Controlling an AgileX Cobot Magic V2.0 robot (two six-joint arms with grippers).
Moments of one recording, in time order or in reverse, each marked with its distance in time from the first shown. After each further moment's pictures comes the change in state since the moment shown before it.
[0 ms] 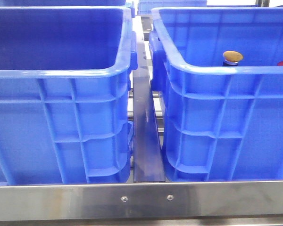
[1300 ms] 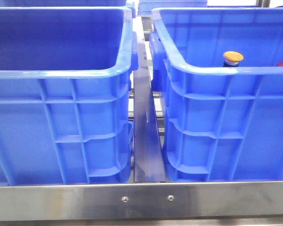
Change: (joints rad) left arm 0.000 -0.799 0.432 0.441 0.158 -0.418; right arm 0.000 -0.907 0.695 0.121 -0.013 0.000
